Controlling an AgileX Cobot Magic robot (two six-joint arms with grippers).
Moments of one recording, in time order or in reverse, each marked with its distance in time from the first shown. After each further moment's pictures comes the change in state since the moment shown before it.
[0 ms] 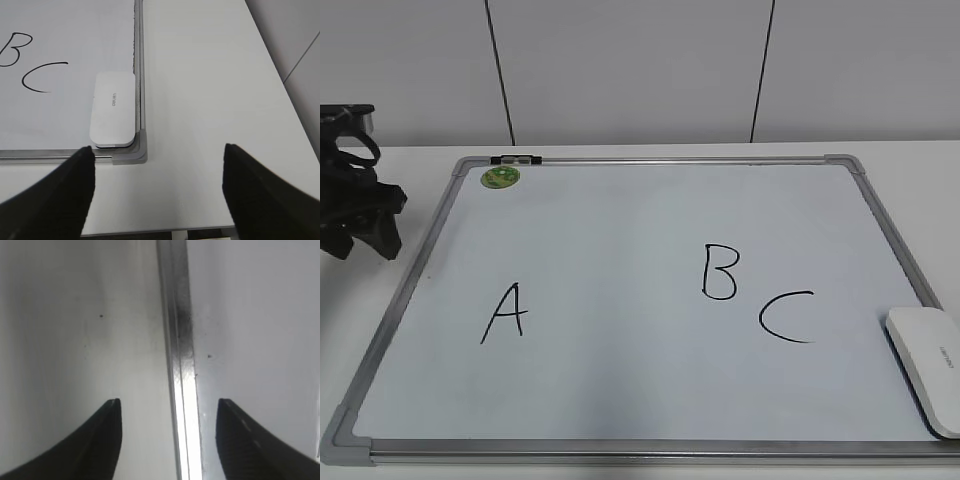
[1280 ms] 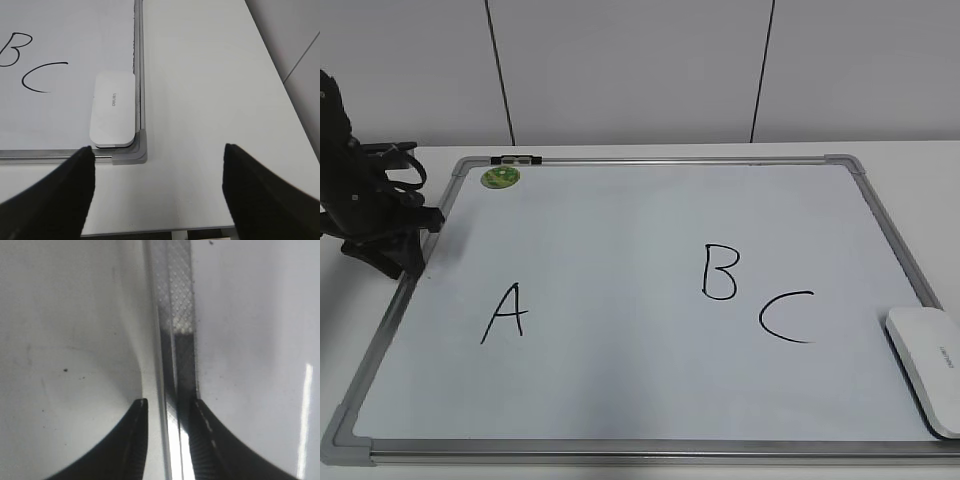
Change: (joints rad) left arm 0.000 0.241 -0.164 -0.043 0.022 0.016; right arm 0.000 0.000 0.000 0.000 0.000 0.000
